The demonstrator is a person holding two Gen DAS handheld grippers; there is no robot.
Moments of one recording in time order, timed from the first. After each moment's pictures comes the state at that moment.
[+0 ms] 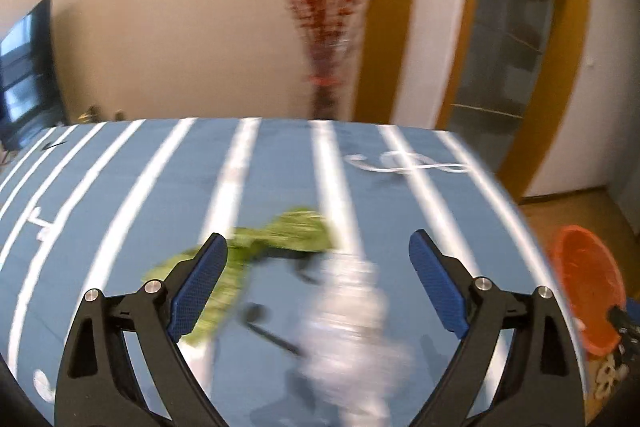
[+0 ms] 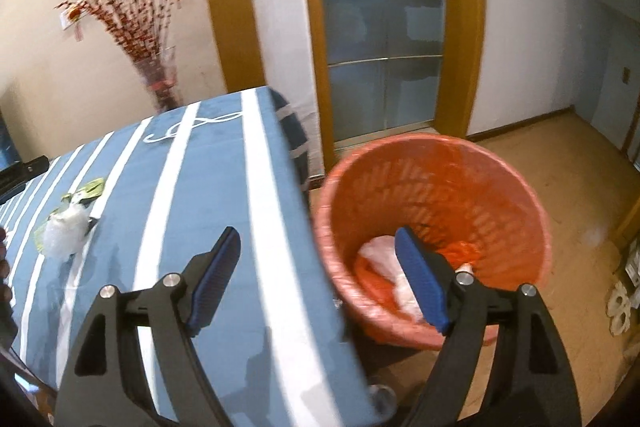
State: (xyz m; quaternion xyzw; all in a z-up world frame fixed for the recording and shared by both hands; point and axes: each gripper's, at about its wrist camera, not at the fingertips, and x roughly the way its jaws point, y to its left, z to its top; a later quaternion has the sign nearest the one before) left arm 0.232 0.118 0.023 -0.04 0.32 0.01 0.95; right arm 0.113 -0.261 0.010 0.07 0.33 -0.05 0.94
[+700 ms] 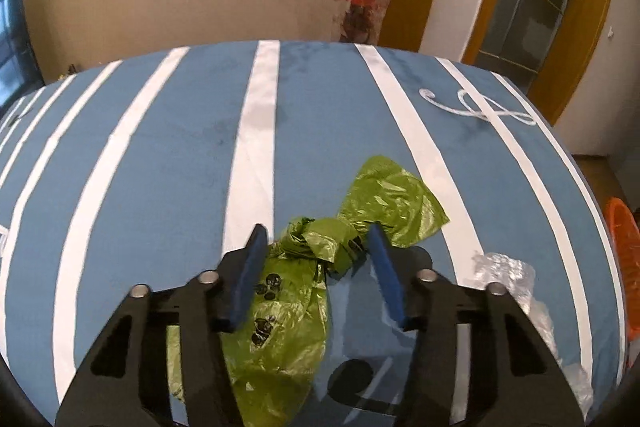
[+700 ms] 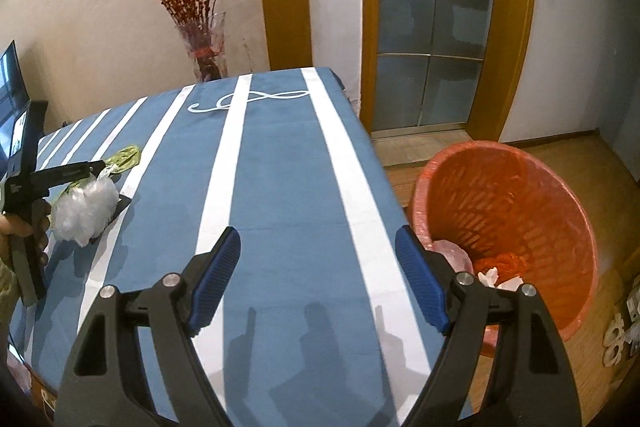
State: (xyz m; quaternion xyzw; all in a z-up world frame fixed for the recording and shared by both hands) left arm 0.311 0.170 -0.048 -0.04 0.42 -0.02 0.91; right arm 0.147 -0.186 0.004 0.02 0.35 0.00 0.94
